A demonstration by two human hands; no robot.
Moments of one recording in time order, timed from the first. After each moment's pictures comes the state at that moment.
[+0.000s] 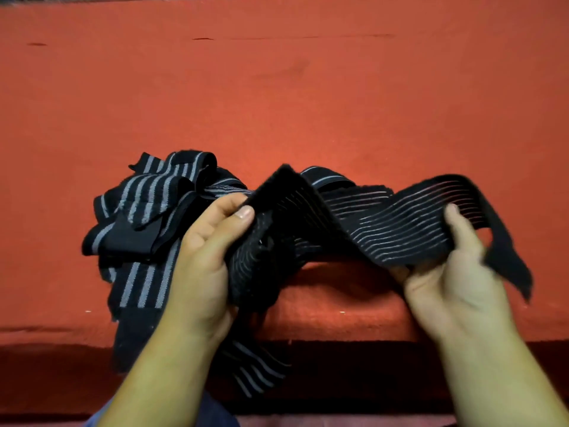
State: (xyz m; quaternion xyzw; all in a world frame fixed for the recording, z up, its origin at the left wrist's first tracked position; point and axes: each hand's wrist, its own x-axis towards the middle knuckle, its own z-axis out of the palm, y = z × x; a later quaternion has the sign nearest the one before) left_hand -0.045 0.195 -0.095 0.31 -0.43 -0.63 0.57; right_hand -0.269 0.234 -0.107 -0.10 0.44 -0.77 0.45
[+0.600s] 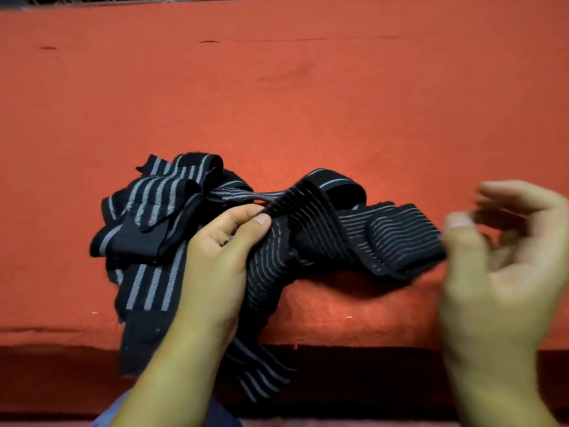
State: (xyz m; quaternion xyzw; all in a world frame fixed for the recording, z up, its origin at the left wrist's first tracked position) left_hand -0.052 0.195 -0.093 0.43 -0.44 -0.56 0.56; right_hand -0.251 0.258 -0.097 -0.43 0.57 -0.70 0.01
